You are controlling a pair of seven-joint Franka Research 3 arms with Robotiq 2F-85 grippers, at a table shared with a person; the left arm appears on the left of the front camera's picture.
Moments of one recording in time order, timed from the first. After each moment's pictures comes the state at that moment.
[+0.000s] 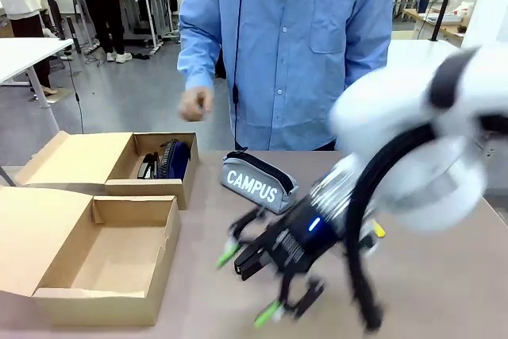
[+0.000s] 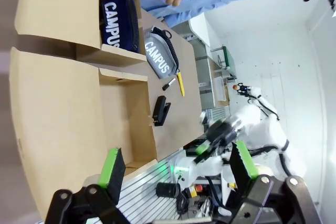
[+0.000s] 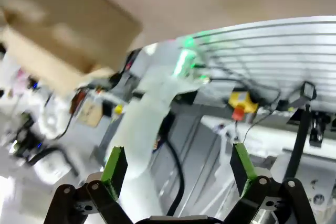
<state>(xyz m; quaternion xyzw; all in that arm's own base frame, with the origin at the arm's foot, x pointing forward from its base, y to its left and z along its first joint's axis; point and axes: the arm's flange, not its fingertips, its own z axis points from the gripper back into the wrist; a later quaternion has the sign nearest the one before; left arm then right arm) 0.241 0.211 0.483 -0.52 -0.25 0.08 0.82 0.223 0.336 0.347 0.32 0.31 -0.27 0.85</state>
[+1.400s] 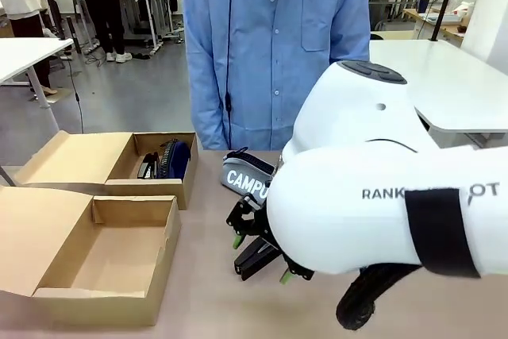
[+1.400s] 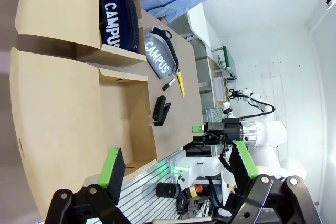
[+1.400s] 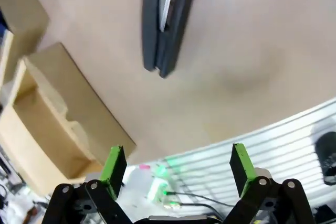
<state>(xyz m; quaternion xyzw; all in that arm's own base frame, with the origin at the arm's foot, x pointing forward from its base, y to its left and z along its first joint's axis) 0.240 0.212 0.483 -0.52 -0.25 0.08 0.82 0.241 0.357 0.408 0.17 -0.02 -0.30 0.94</state>
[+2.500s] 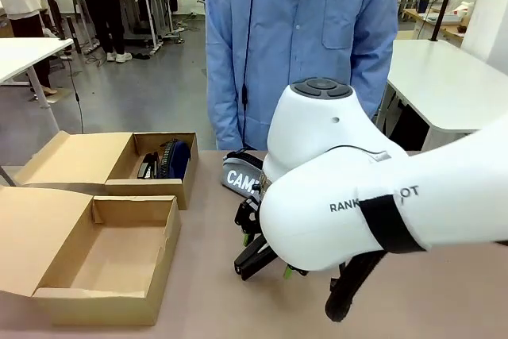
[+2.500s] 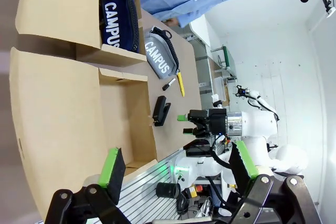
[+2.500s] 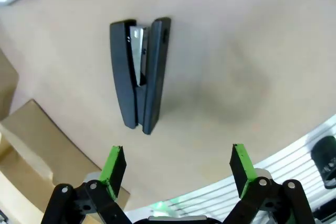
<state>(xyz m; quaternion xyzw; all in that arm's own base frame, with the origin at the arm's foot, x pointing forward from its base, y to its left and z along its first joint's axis) 0.240 0.212 0.483 -0.52 -0.25 0.08 0.82 0.282 0.369 0.367 0.08 -0.02 -0.35 0.93</state>
